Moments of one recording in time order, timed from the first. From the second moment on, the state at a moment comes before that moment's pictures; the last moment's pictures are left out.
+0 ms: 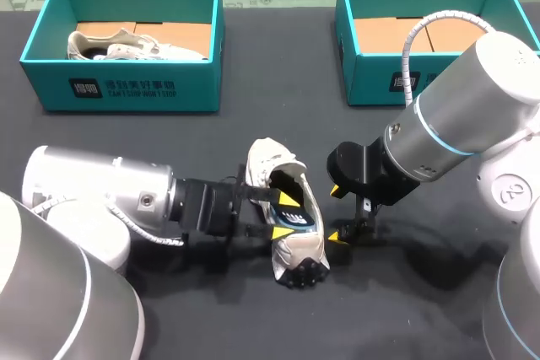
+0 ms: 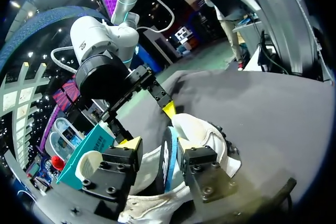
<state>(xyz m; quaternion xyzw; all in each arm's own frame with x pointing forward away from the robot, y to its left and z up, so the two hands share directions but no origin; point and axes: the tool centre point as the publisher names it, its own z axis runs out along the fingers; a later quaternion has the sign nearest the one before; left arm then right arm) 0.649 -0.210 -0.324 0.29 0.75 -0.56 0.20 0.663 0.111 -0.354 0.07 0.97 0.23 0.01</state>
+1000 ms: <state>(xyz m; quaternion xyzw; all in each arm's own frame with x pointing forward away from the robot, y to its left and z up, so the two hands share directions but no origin) 0.638 -0.157 -0.278 0.41 0.78 -0.45 0.10 0.669 0.046 -0.332 0.08 0.97 0.22 0.01</state>
